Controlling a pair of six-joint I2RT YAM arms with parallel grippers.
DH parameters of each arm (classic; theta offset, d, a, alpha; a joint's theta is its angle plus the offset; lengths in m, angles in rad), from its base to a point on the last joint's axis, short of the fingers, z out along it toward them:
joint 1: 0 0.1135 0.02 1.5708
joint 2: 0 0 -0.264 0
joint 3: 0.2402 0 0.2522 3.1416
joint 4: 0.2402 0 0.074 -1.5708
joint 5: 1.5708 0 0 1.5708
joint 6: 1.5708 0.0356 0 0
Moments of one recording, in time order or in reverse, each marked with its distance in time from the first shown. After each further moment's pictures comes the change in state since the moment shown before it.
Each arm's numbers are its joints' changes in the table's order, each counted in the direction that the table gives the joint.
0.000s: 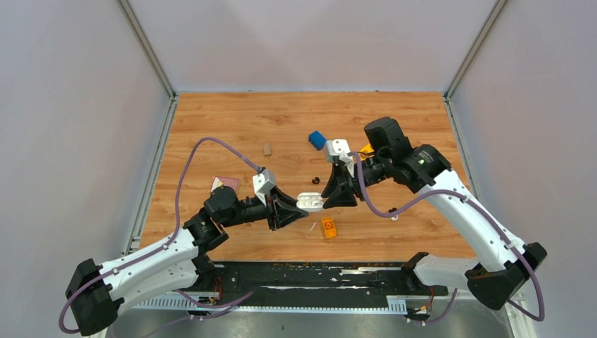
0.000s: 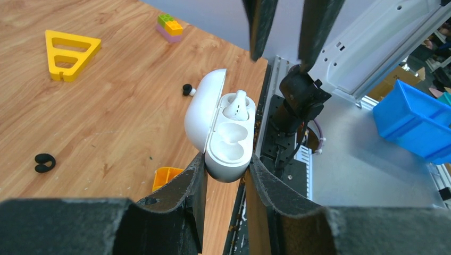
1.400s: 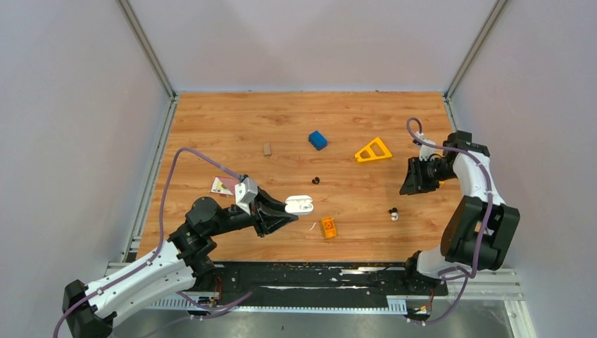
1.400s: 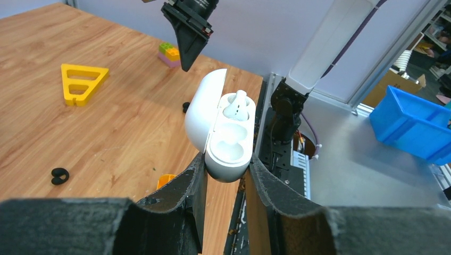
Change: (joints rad) left arm 0.000 0.220 -0.051 0.061 -0.010 0.024; right arm -0.954 -0.246 -0.244 0.134 0.396 0.142
